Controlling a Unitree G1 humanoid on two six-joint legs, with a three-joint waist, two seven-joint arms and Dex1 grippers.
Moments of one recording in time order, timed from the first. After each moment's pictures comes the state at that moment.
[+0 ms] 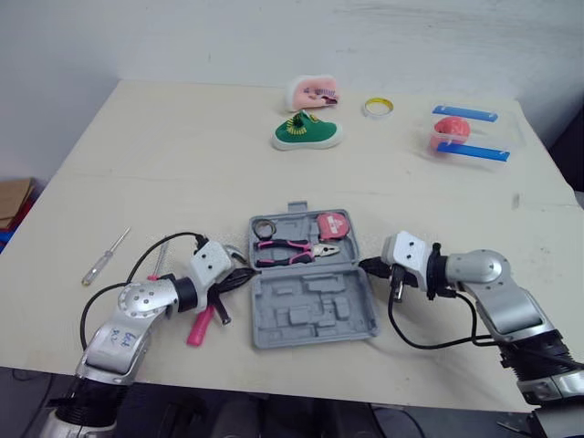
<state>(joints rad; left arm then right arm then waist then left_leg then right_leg) -0.17 0.59 -0.06 -0.25 -0.21 0.44 -0.68 -0.39 -0.70 0.17 0.05 0.10 0.14 1.02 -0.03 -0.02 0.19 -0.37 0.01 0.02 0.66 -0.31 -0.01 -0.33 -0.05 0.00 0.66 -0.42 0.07</state>
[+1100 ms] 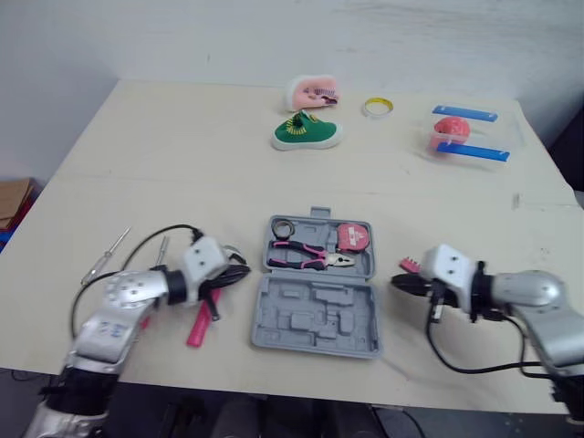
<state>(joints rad) -0.15 0.71 0.04 -0.23 -0.25 0.35 -0.86 -0.10 -0.91 -0.10 -0.16 0.23 0.29 1.06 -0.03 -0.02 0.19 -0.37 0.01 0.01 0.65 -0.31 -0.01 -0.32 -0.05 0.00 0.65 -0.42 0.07</state>
